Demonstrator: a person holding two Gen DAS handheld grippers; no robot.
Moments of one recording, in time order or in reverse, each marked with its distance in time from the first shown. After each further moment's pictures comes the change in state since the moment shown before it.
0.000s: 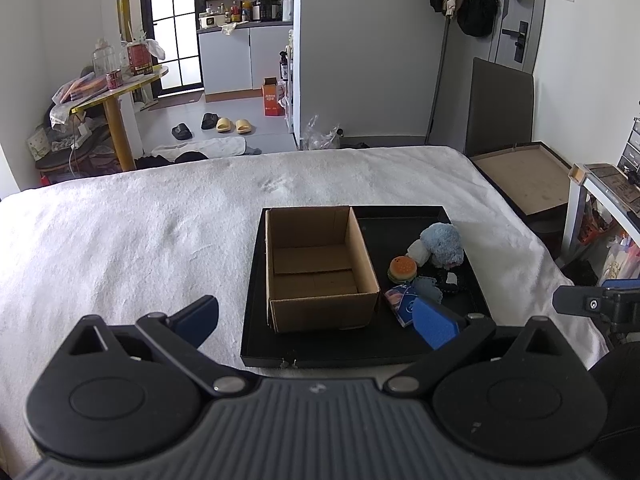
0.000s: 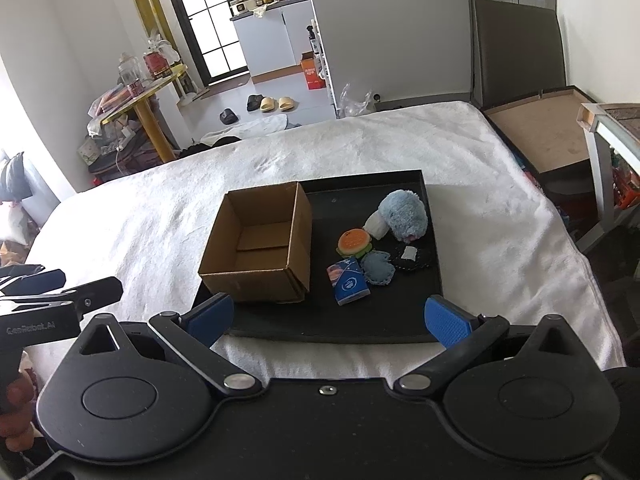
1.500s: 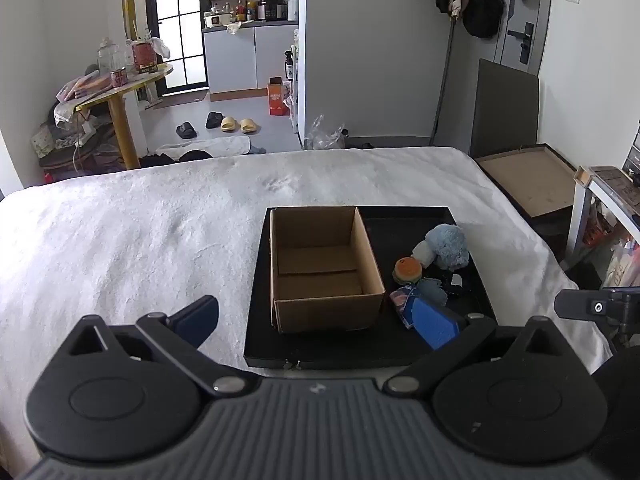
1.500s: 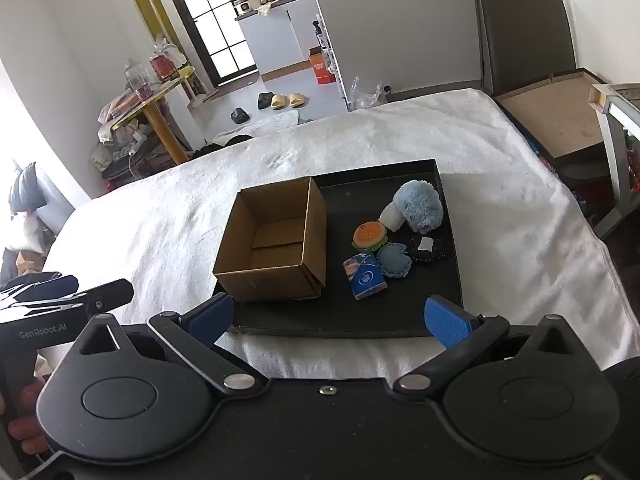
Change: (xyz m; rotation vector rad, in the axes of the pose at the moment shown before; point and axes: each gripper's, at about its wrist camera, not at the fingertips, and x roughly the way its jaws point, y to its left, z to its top) left arm 0.002 0.001 -0.002 0.005 0.002 0.023; right arm 0.005 -0.007 0.002 0.035 0.017 0.061
